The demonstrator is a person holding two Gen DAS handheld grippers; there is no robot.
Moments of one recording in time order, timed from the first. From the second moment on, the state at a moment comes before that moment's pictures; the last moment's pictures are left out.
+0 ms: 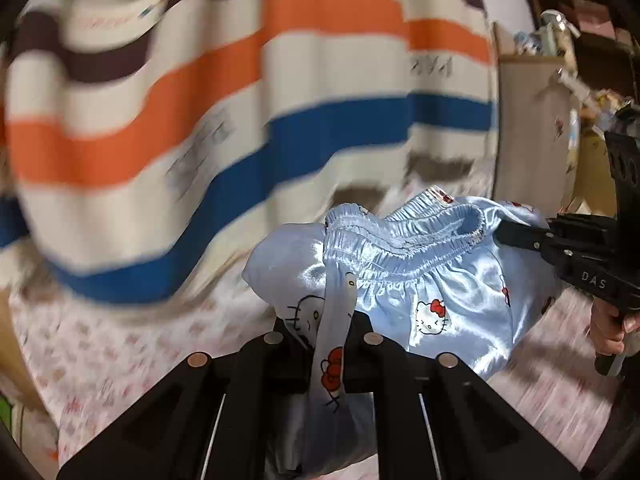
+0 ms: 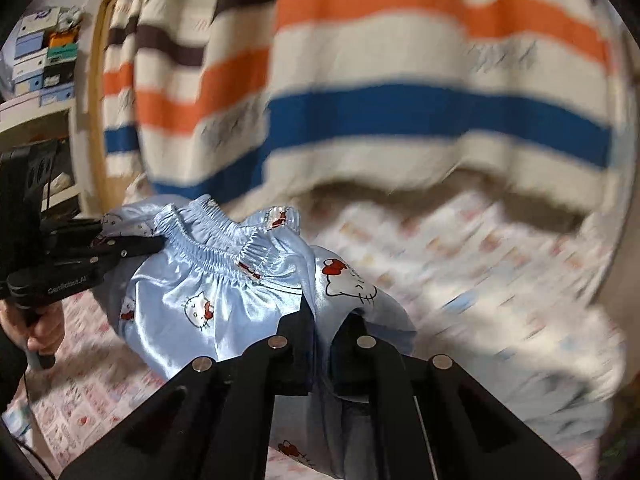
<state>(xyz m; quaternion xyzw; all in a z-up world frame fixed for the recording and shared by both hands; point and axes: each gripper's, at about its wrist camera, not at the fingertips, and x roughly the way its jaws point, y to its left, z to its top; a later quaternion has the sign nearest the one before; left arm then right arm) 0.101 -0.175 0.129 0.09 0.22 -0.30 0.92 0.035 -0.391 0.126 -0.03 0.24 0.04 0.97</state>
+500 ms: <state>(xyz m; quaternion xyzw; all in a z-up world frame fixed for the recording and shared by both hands) 0.146 -0.397 0.162 0.05 0.23 -0.38 0.90 0.065 -0.557 0.194 -0.08 0.22 -0.17 0.96</state>
